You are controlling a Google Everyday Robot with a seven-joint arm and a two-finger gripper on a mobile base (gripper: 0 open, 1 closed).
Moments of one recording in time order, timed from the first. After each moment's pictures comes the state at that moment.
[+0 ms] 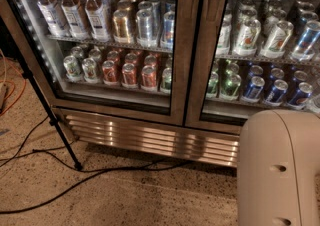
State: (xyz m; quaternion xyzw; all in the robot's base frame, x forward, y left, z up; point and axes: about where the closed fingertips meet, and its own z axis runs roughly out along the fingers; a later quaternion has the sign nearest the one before) arm 0.686 -0.127 1.055 -0.47 0.61 0.41 0.49
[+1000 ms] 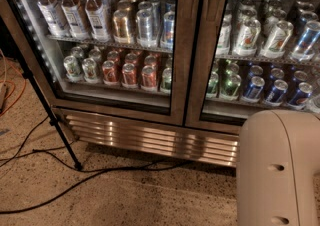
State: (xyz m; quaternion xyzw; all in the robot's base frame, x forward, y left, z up) arm 0.693 -0.127 1.049 -0.46 0.61 0.41 0.49
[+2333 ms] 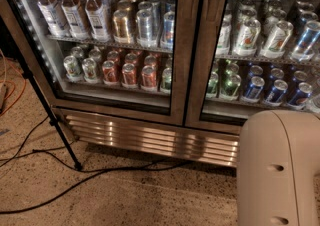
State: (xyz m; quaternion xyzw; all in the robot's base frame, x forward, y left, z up) arm 0.693 -0.128 1.051 -0.46 0.62 0.41 0.49
